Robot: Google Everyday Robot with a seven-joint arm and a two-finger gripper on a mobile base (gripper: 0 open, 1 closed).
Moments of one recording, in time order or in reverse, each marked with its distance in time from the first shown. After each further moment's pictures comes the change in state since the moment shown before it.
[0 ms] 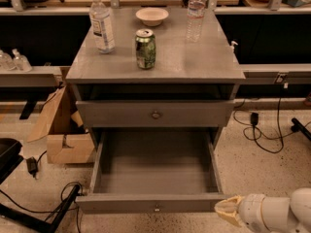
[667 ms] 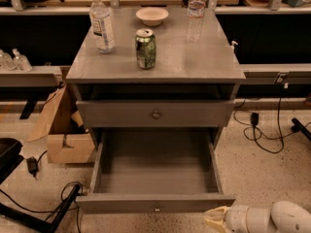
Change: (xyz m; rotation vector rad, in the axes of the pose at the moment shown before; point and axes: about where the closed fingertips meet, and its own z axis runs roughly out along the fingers) arm 0.054 0.003 0.087 -0.098 -0.096 0.078
